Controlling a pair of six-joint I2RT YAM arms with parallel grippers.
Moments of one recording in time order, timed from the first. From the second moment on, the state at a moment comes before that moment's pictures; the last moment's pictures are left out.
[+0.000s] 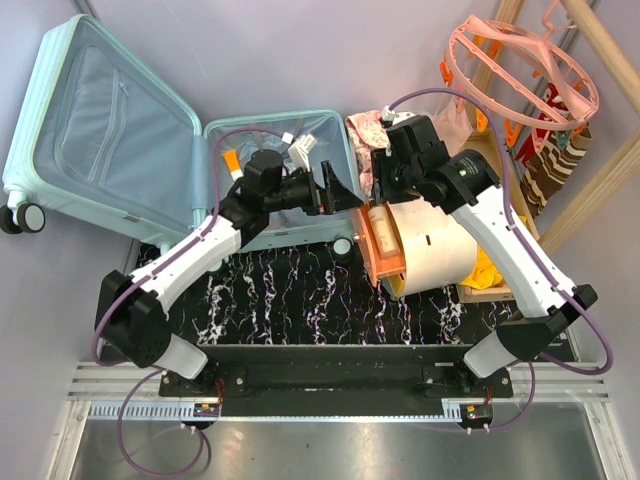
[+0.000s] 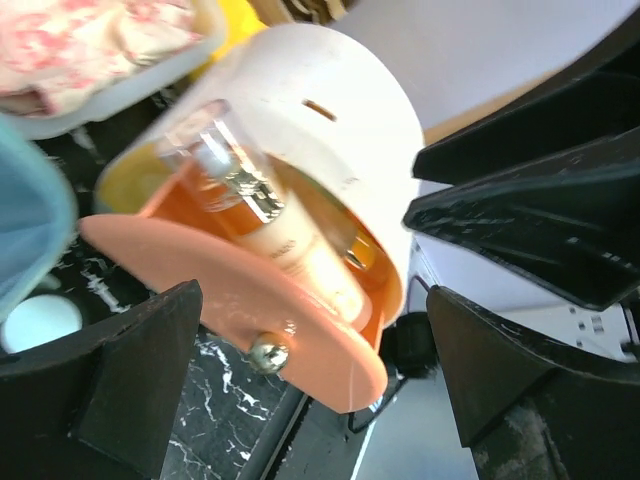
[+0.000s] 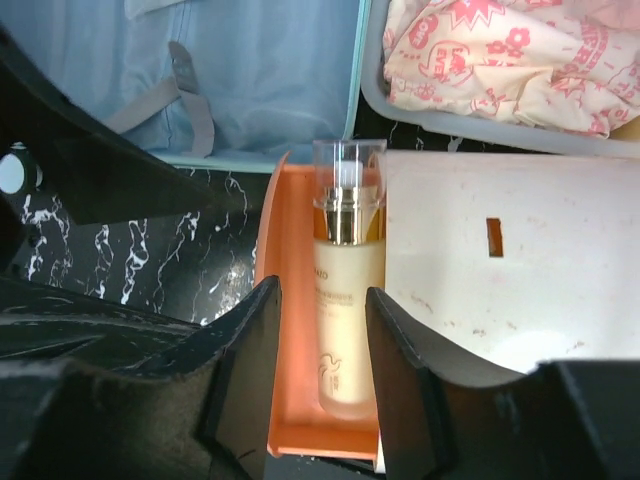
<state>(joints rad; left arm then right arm) -0.57 1.48 1.23 0.00 0.59 -0.72 0.63 1.55 1.91 -1.11 0.19 0.34</state>
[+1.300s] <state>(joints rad) -0.48 1.35 1.10 0.00 0.50 -0.74 0.56 1.87 2.04 -1.04 0.03 0.26</state>
